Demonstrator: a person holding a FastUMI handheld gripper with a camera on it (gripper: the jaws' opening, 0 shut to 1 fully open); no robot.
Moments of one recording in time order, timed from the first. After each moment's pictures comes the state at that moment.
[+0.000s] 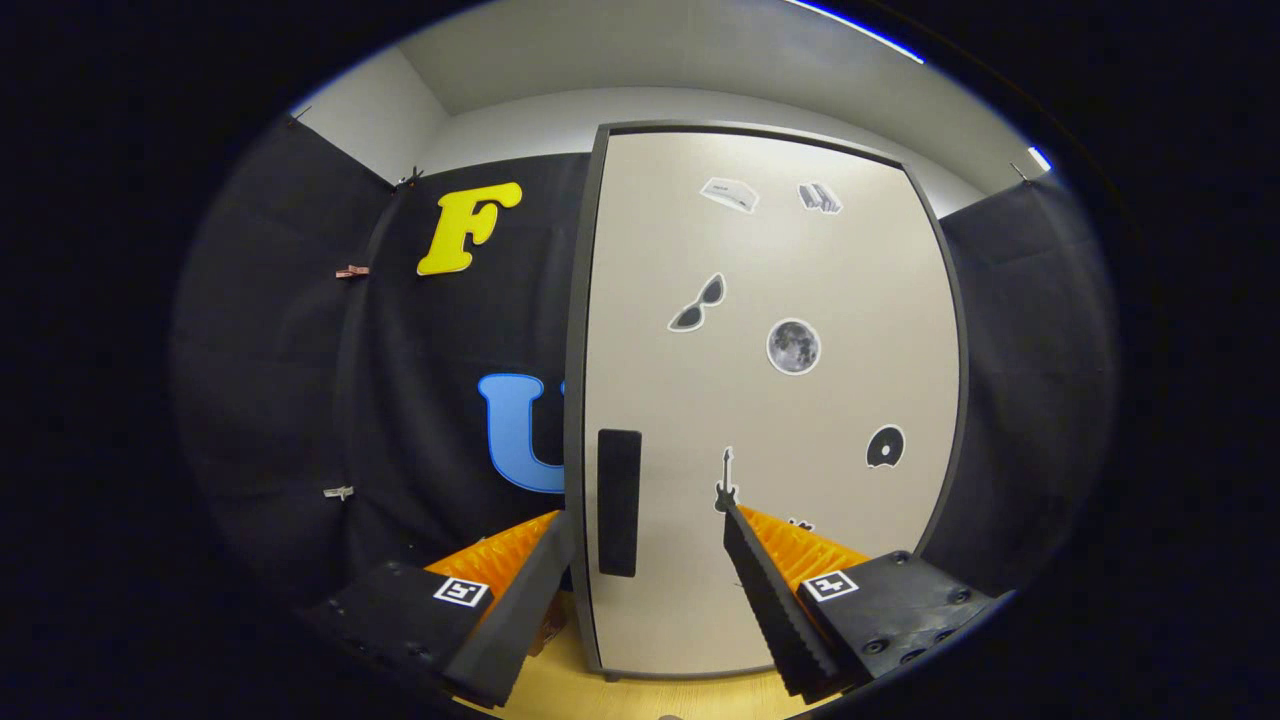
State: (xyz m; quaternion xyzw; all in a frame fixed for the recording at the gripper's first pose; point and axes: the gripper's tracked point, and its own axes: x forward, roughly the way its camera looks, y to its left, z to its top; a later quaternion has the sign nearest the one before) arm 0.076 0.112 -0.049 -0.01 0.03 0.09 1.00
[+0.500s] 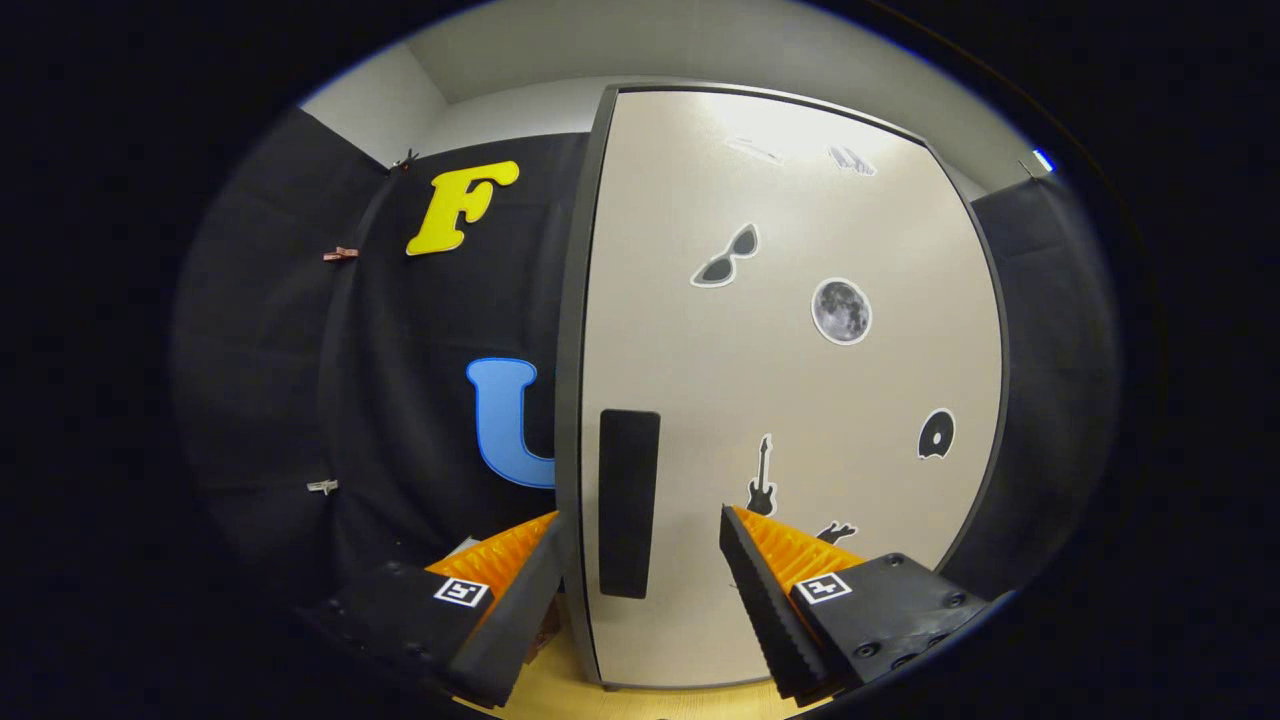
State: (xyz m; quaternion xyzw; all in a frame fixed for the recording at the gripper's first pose) arm 0.125 0.126 -0.074 -0.01 0.04 0.08 1.00
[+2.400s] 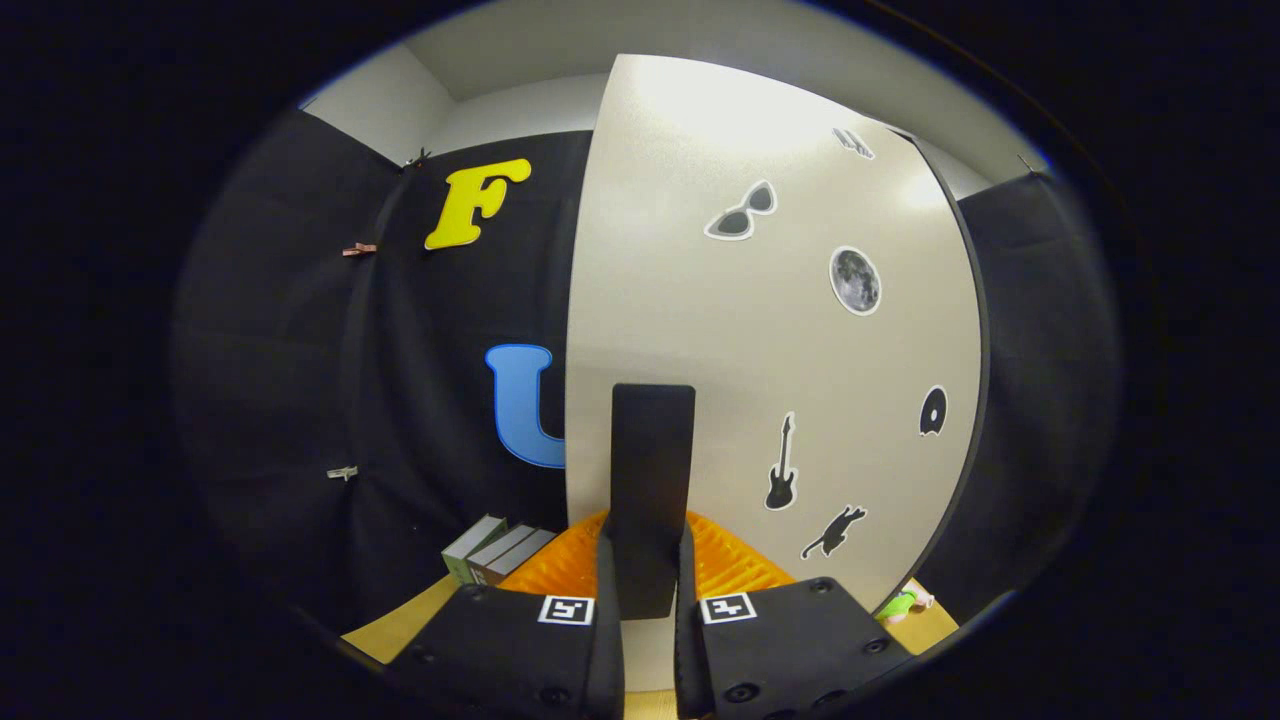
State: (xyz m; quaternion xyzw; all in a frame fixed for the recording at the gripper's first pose) arm 0.068 0.109 -0.083 -0.02 0.05 0.11 0.99
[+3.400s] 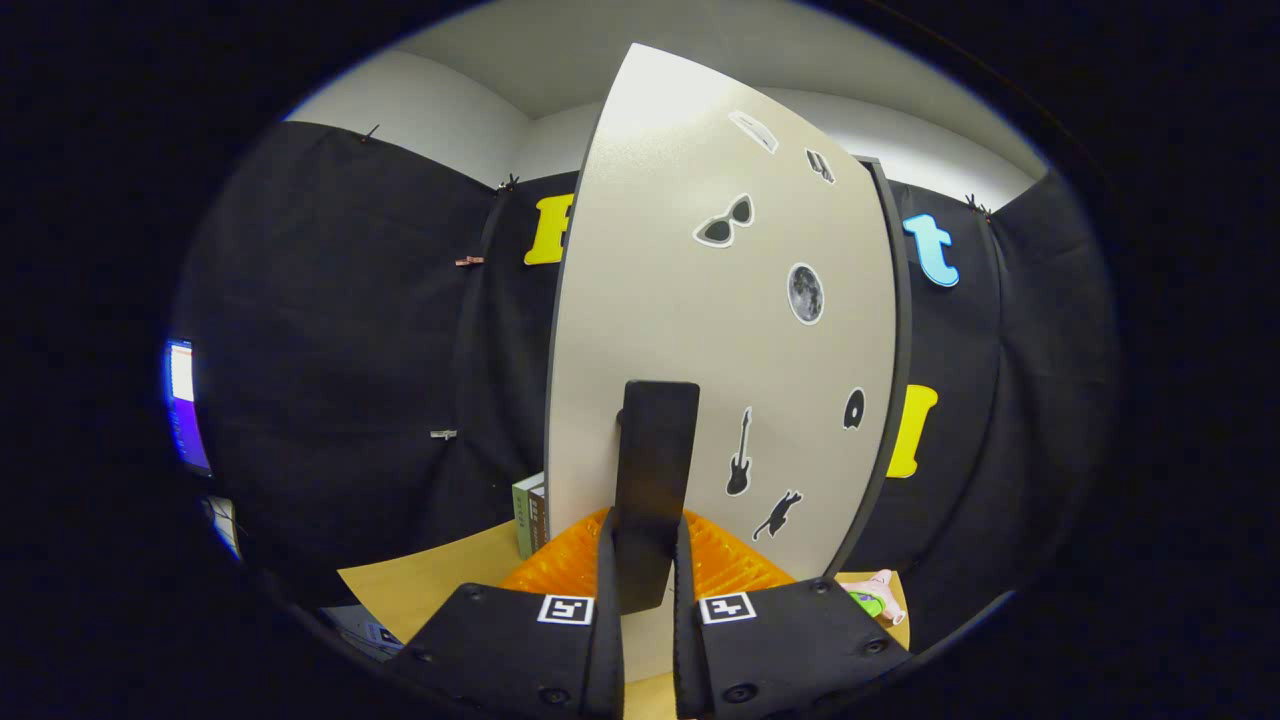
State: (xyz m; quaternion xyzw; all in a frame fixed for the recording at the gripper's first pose) arm -0.098 -0.044 -0.053 -0.03 0.05 0.26 0.96
